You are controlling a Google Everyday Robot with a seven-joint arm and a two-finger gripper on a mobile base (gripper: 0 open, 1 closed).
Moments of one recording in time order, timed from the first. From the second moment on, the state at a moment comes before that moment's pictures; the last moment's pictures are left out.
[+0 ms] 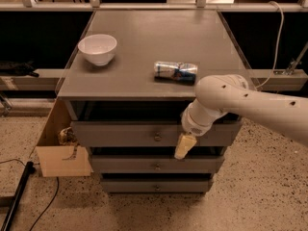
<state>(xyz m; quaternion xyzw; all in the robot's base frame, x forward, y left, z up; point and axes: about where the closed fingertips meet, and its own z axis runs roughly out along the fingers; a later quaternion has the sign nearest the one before) 0.561 -0.097 0.641 -0.64 0.75 0.06 0.16</state>
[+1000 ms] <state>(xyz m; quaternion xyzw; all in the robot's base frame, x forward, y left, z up) 0.551 -0.100 0.644 -0.64 0.75 0.06 0.16</state>
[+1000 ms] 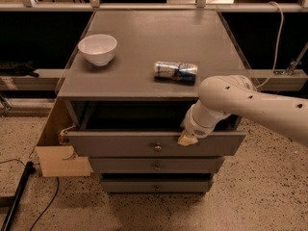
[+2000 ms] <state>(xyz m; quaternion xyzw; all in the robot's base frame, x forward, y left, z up) 0.542 -0.106 0.647 -0.64 0.75 0.05 0.15</state>
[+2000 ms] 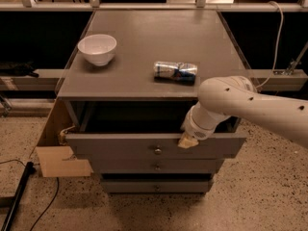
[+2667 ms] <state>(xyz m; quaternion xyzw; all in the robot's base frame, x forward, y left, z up) 0.473 -0.125 0.636 -0.64 0.75 0.06 0.16</state>
